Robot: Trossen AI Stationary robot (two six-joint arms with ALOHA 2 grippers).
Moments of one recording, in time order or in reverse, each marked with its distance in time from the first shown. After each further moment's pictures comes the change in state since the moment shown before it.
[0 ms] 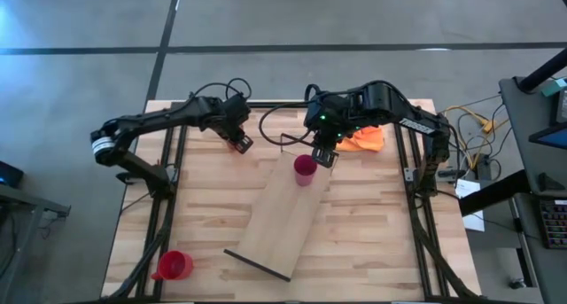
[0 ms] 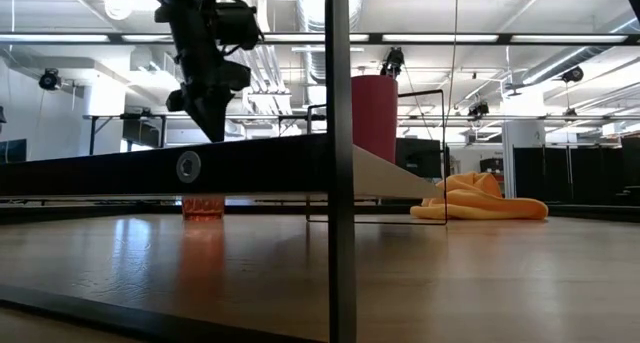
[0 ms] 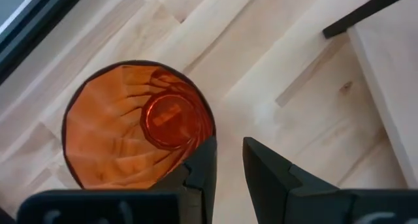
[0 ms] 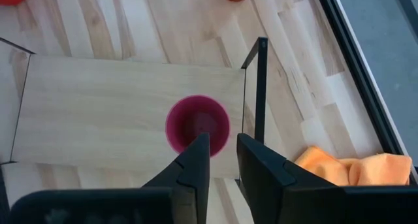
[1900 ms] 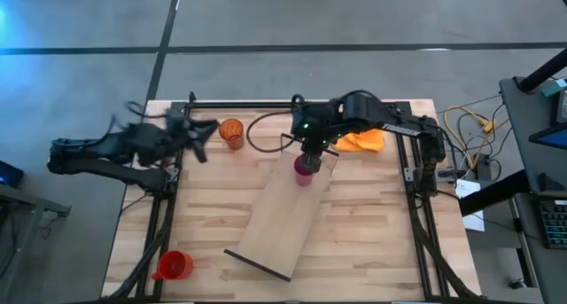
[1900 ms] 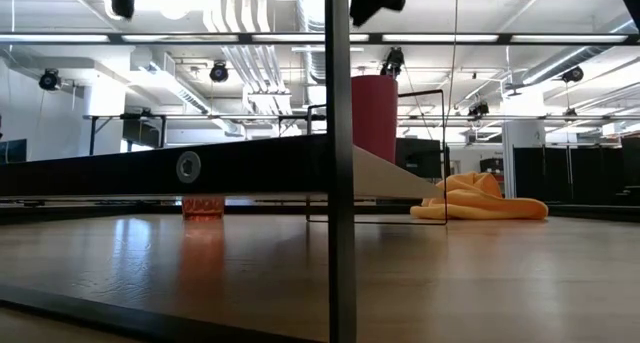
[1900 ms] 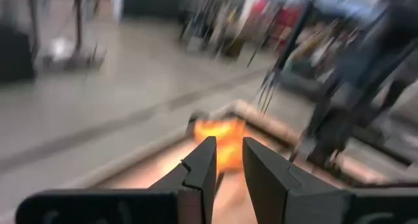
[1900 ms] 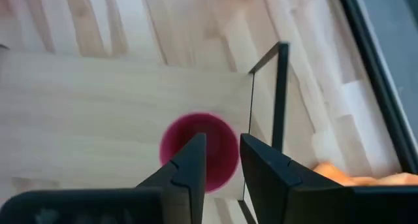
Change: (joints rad) left arm -0.556 -0.713 -0.312 0.574 -0.566 -0.120; right arm -0.002 0.033 -0.133 0.144 0.000 -0.027
